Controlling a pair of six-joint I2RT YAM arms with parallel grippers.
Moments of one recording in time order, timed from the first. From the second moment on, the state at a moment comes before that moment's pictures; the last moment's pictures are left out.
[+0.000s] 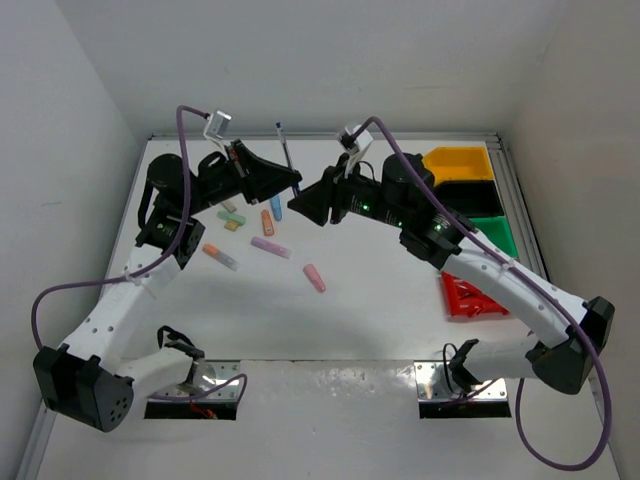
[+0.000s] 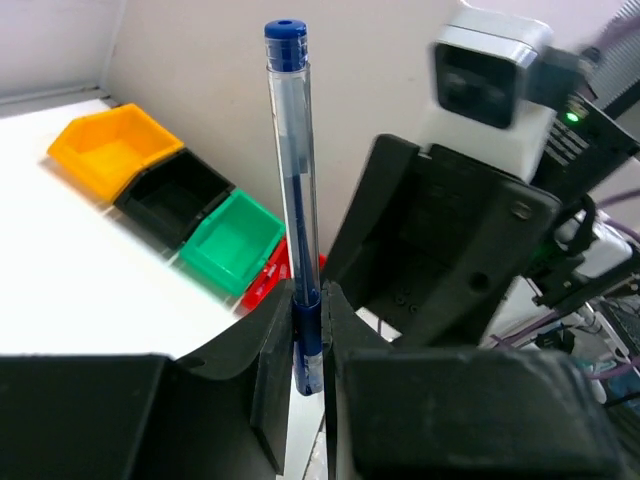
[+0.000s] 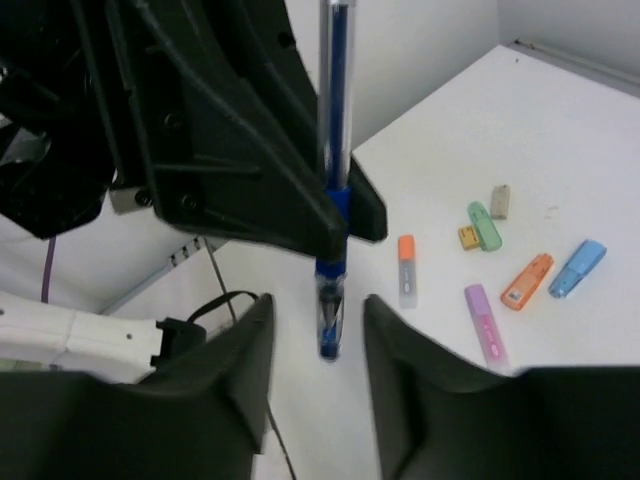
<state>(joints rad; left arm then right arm) -0.32 1.09 1.06 0.32 0.78 -0.79 0.79 1.30 1.27 -0.03 -0.30 0.38</state>
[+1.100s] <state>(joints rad) -0.32 1.18 0.79 -0.07 1.29 -0.79 0.86 1.03 1.04 -0.43 -0.52 -1.23</state>
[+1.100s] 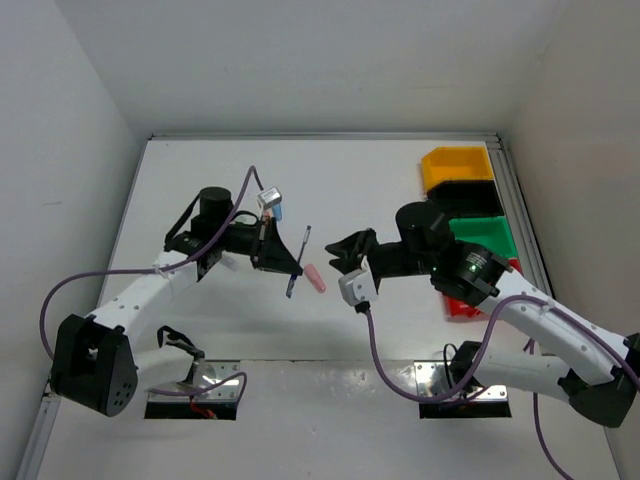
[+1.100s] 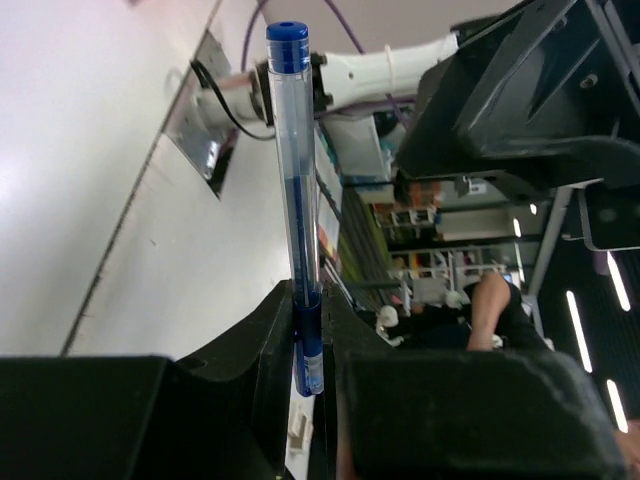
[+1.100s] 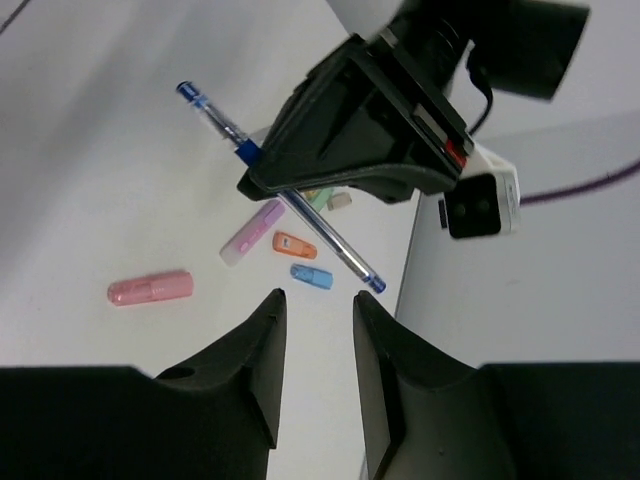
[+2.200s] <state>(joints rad) -0.43 1.21 0.73 -0.07 1.33 -0.83 0.96 1.23 0.98 -0.39 -0.47 -1.56</state>
